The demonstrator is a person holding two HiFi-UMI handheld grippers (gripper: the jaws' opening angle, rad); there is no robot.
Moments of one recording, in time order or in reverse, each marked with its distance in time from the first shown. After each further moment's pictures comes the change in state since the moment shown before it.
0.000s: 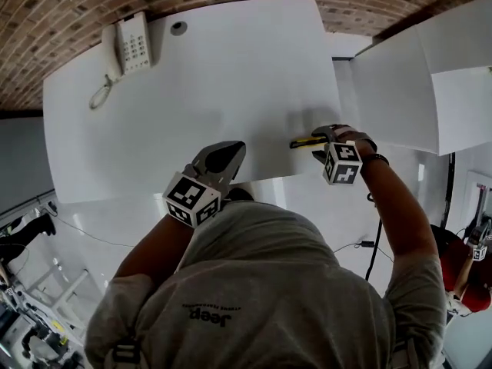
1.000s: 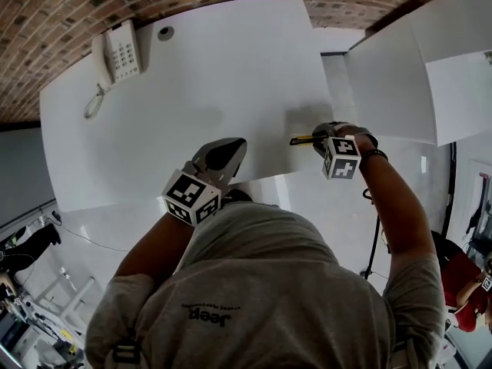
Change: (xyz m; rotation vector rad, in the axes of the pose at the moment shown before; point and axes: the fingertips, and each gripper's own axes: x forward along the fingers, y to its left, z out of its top) left arm 0.024 -0.013 0.005 0.034 0.010 -0.048; right arm -0.001 0.000 -0.023 0.050 0.038 -0.010
